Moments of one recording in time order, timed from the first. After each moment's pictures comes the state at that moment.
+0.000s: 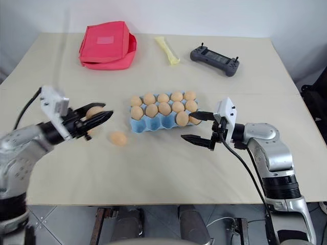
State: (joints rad) left arm -0.39 0.65 0.20 -0.29 -0.58 0.65 -0.62; right arm -0.44 -0.60 -0.02 -0.06 0.48 0.37 1.12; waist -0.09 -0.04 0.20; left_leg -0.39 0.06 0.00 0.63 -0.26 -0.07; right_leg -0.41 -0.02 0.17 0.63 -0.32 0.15
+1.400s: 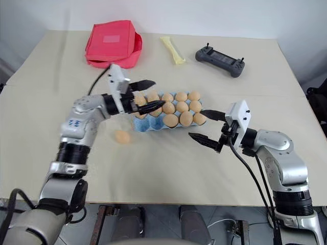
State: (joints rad) left arm -0.73 0.43 0.06 0.15 -0.32 0.38 -0.87; right arm -0.34 -0.64 -0.10 -0.17 0.52 0.39 1.02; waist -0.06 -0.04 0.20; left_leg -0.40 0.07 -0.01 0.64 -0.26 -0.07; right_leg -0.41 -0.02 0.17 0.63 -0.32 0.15
